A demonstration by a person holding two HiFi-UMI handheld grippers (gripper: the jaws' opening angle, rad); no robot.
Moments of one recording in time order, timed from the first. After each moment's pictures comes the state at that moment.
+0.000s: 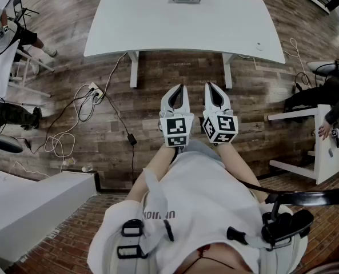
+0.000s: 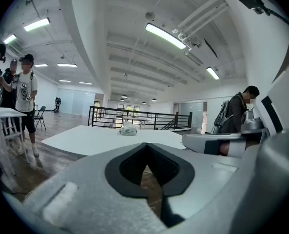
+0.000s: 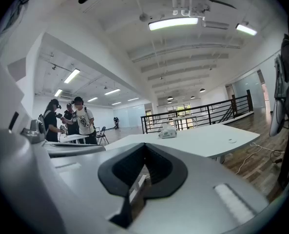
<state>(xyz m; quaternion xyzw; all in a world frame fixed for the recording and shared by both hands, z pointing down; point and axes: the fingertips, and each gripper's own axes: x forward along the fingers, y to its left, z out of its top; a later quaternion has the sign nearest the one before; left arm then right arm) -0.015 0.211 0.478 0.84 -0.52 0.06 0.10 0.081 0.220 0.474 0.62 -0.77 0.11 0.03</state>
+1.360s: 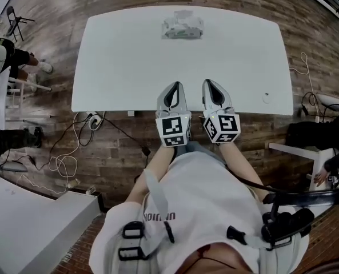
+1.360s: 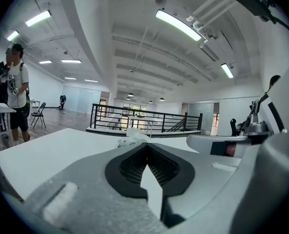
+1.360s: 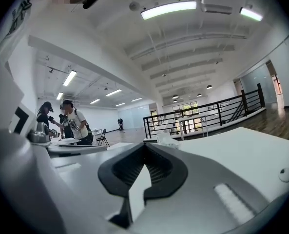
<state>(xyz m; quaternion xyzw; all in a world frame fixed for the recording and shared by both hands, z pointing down) 0.037 -0.085 0.488 0.82 -0.56 0.05 0.11 0.141 -0.077 0.483 0.59 -0.80 0.12 0.02</state>
